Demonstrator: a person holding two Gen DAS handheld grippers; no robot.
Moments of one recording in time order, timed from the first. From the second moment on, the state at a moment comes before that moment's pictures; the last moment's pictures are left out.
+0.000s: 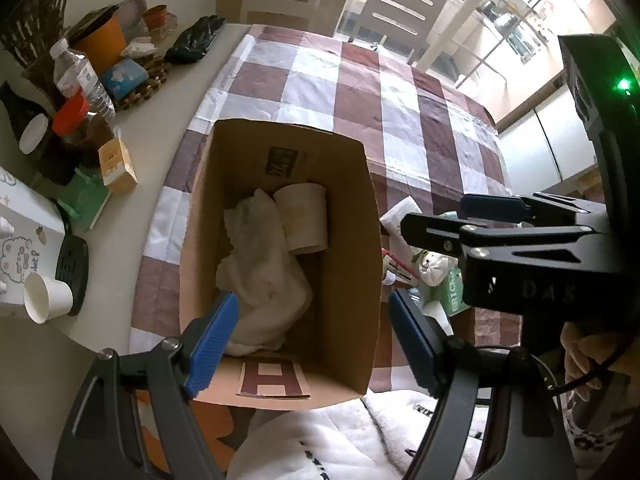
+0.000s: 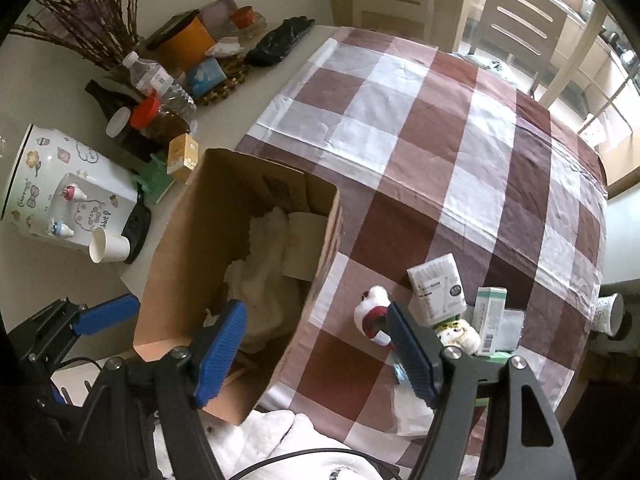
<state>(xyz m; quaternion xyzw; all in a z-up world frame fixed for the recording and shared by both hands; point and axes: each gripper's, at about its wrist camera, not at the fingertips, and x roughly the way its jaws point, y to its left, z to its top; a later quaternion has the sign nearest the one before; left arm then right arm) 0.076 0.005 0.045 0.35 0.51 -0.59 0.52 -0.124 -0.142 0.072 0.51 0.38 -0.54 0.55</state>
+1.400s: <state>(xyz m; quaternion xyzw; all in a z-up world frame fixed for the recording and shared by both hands) 0.006 0.014 0.046 0.41 0.48 -0.60 0.49 -0.190 -0.060 0.067 0.53 0.35 -0.58 0.51</state>
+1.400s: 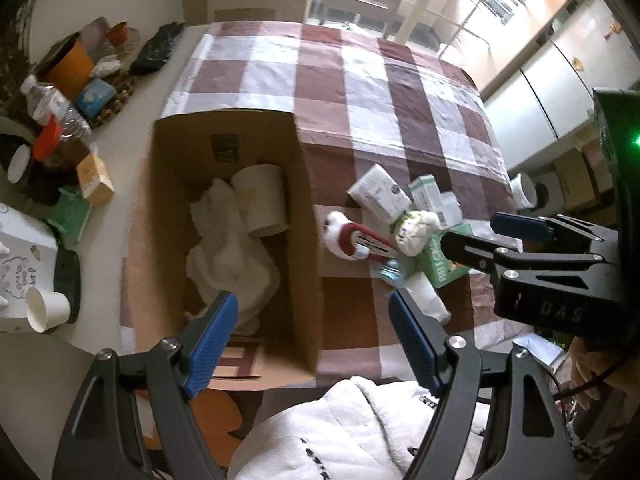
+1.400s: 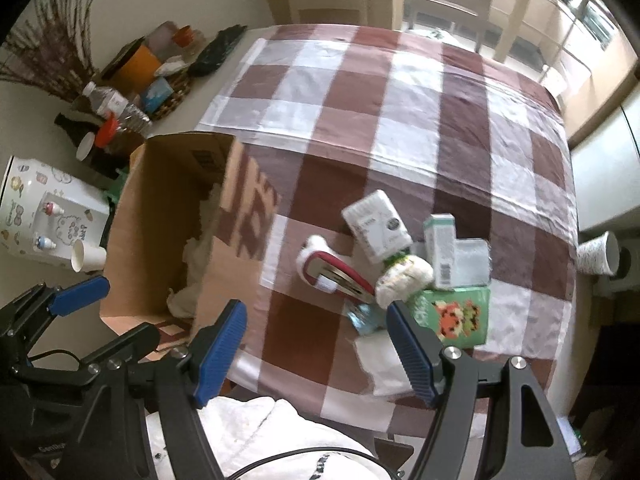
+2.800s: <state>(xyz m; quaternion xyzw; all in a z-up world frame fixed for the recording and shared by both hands) -0.131 -0.034 -0.056 0.33 0.57 -0.57 0.49 -0.378 0.030 -0.009 0.60 0.28 -0.62 0.42</state>
